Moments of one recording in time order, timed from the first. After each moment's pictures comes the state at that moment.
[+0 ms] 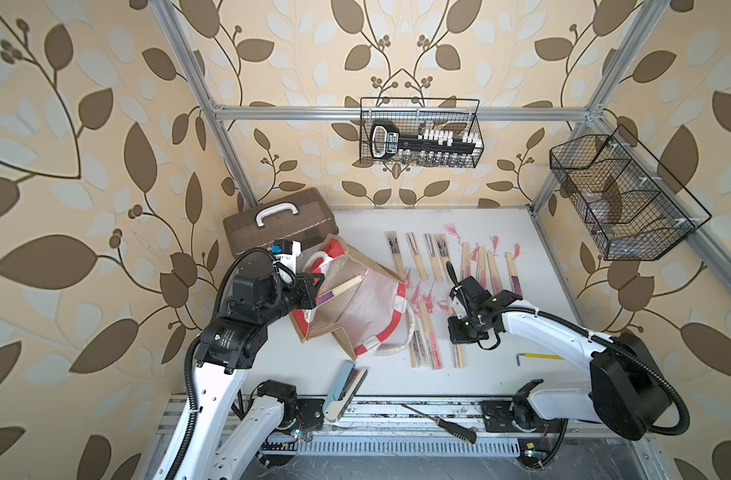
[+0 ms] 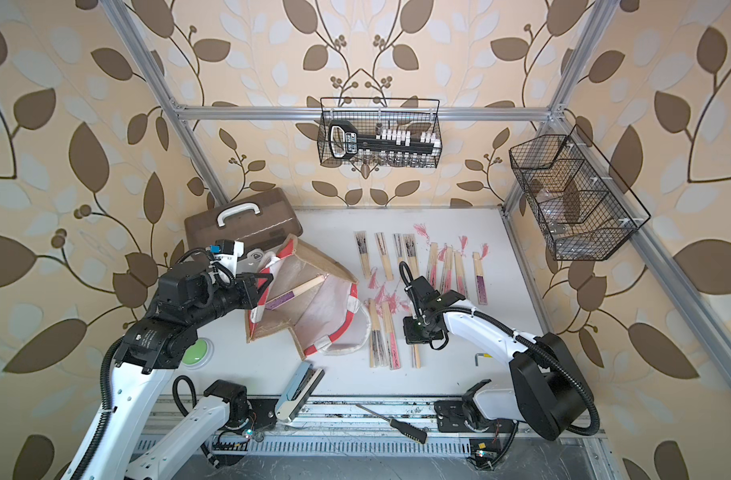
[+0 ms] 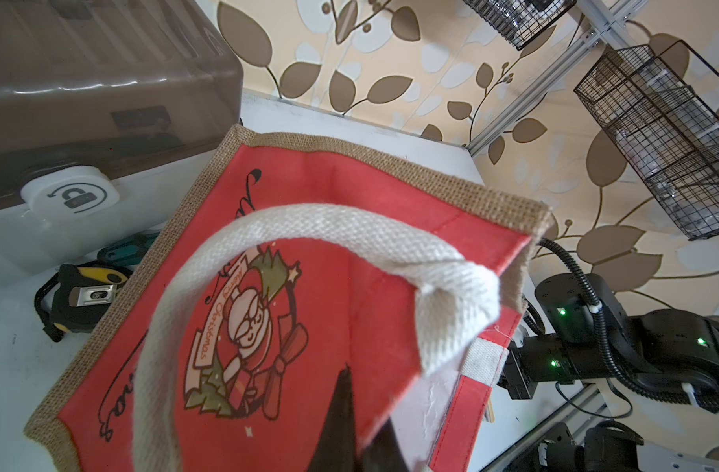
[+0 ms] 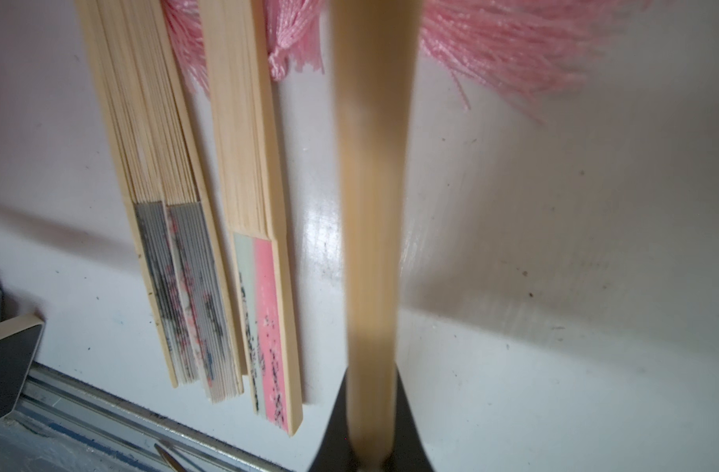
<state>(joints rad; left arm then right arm) -0.18 0.72 1.01 -0.77 0.33 -0.39 0.53 1.34 0.74 -0.76 -0.14 0.45</state>
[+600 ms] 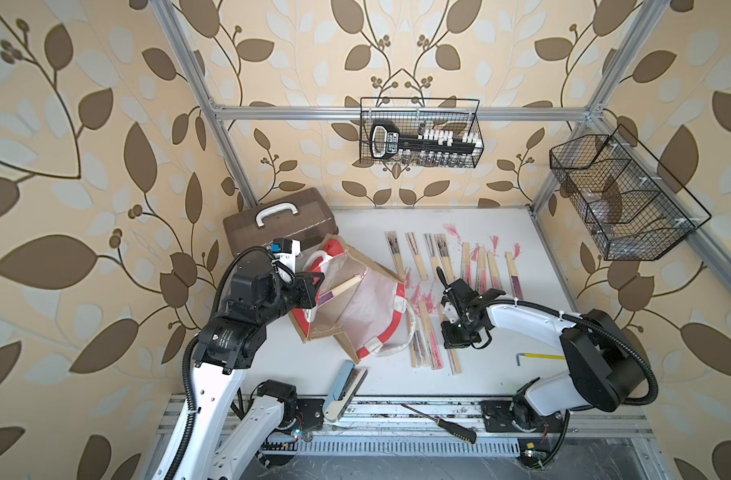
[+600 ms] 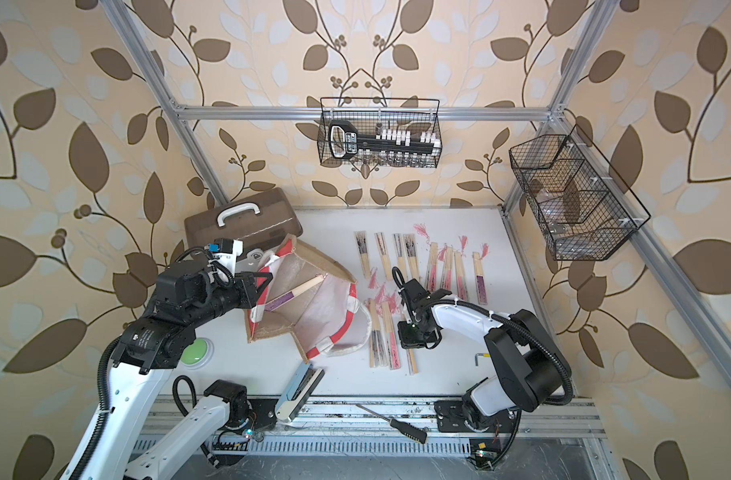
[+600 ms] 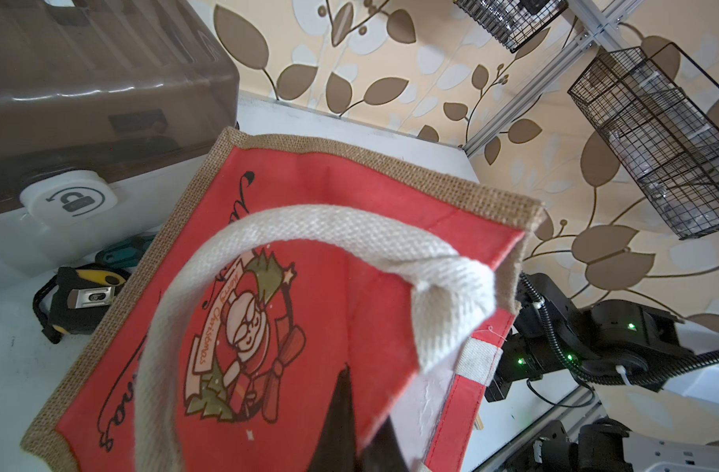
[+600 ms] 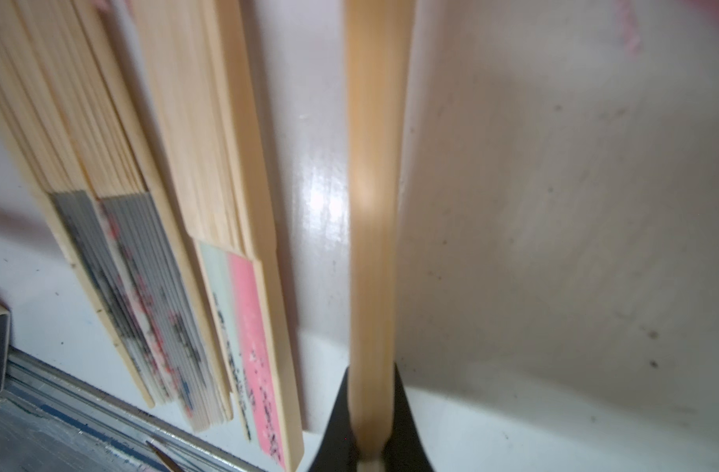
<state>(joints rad) -0.18 0.72 1.04 -0.79 0.34 -0.39 0.53 1.50 0.75 -0.71 -0.22 0.42</state>
